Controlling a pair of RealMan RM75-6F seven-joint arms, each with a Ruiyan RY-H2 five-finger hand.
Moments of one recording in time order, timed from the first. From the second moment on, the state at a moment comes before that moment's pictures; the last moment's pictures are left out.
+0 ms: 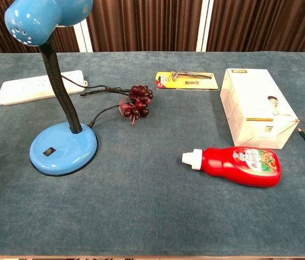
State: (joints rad) left arm -0.10 -1.14 -0.03 -1.62 1.60 1.53 0.09; right arm 0.03 -1.07 0.10 -1.80 -1.39 1.51 -0.14
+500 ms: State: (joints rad) left arm -0.21 -1.21 0.02 -1.59 1.65 1.30 0.20; right arm 0.02 -1.06 0.10 -1.80 -1.39 1.52 -0.14
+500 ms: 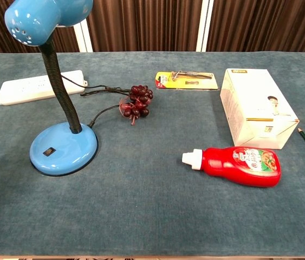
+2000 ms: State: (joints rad) left arm -0.35 -1.43 0.05 -1.52 1.51 1.03 0.39; right arm 0.02 -1.06 0.10 -1.80 -1.38 1.51 -0.13
